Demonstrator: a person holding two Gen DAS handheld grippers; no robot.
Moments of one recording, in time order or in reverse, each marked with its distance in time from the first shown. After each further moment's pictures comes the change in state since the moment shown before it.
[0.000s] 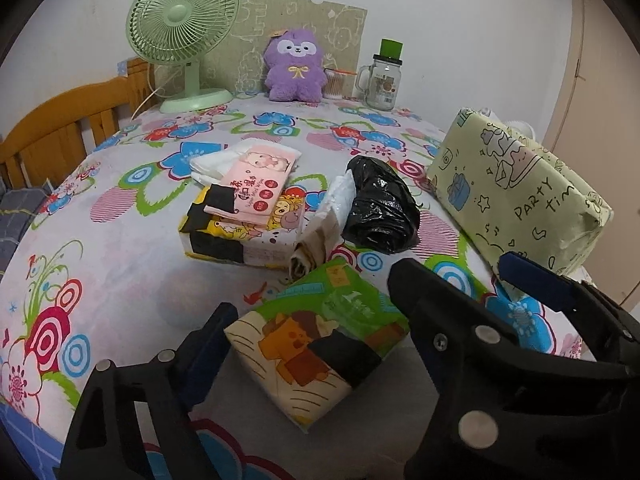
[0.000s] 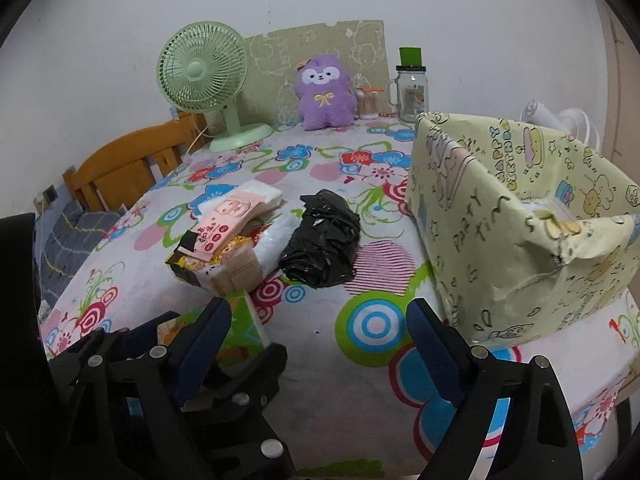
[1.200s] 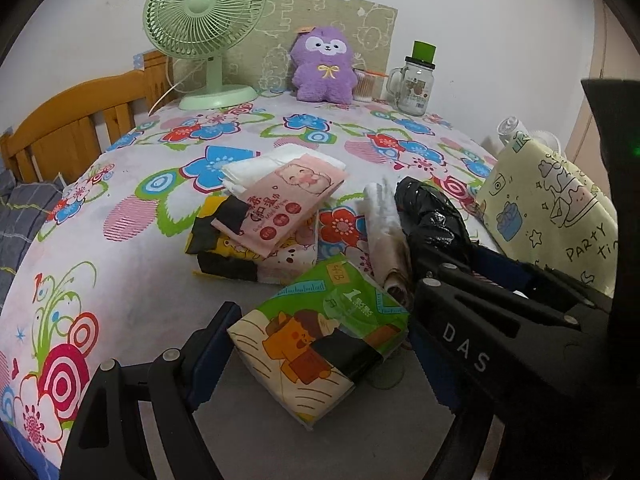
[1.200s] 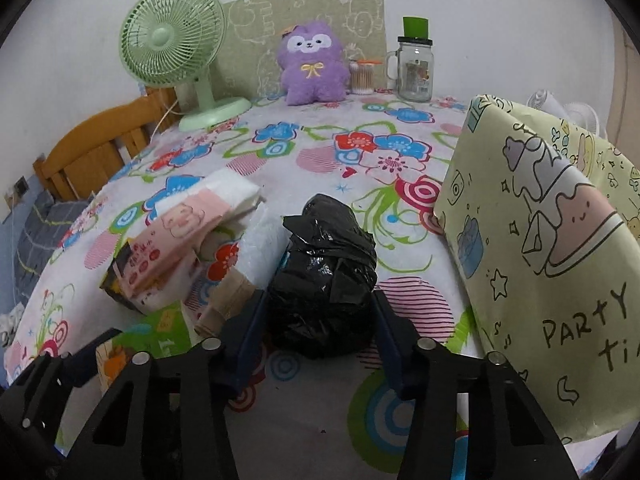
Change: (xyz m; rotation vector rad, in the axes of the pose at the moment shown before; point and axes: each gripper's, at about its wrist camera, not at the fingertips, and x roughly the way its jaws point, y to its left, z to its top) left arm 0.018 0.026 0.024 -0.035 0.014 0.062; right arm 0.074 0.004 0.032 -0.015 0.100 -0.100
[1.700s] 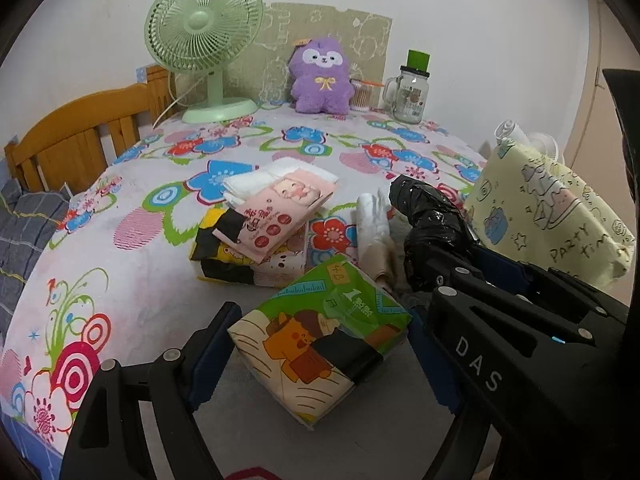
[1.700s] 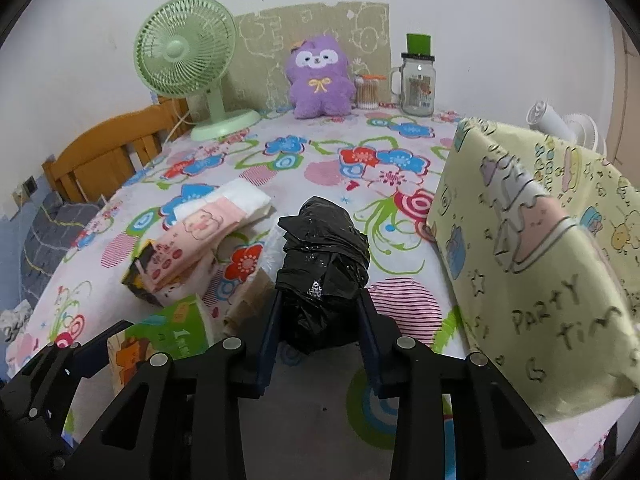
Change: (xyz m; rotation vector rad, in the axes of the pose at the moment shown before) left arm -0.017 -0.012 -0.002 0.012 -0.038 0.021; right arm -0.029 0.000 -0.003 -0.005 -0.052 0.027
